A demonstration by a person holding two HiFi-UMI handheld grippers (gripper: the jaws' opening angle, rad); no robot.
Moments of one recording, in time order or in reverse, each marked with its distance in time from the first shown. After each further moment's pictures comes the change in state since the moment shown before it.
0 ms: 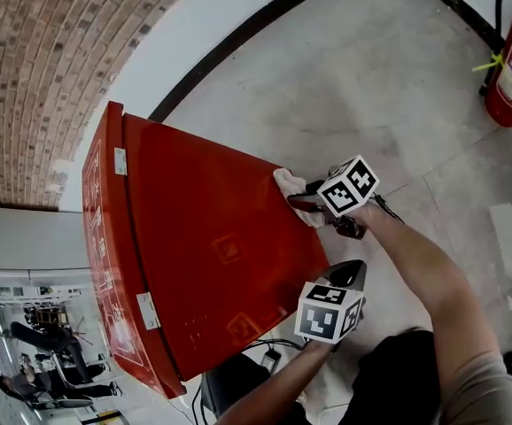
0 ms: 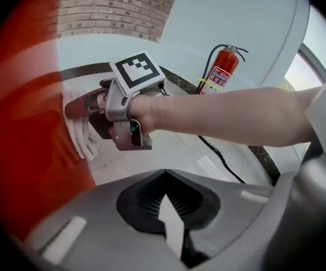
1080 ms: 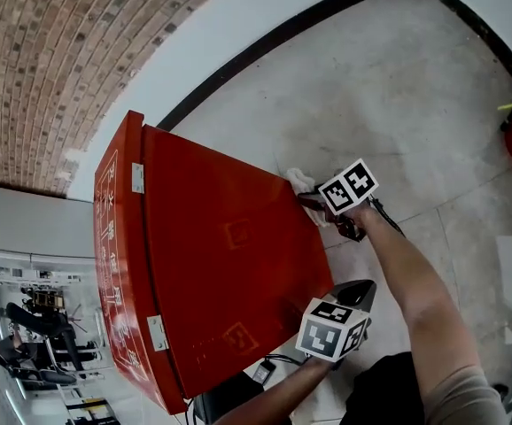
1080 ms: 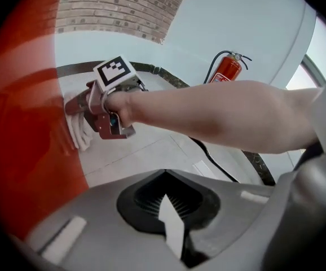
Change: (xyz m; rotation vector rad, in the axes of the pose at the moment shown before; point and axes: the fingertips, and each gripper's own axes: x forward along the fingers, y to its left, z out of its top) left arm 0.001 0.001 0.022 -0.039 -0.018 -0.038; right arm 0.027 -0.059 0.032 0.042 0.042 -0.104
